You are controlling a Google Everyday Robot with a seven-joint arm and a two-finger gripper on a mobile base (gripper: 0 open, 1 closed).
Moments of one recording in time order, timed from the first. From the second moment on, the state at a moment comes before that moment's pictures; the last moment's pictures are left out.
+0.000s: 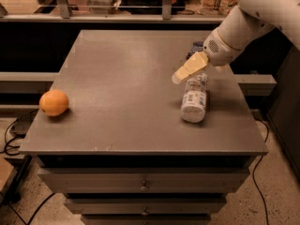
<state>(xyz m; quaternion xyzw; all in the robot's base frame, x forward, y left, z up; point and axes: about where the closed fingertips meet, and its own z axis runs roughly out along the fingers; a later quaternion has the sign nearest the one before) 0.624 -0.139 0.862 -0.27 0.94 0.14 0.16</state>
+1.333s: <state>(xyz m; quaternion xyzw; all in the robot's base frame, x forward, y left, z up) 0.645 -0.136 0.834 -0.21 0.97 0.09 0.12</state>
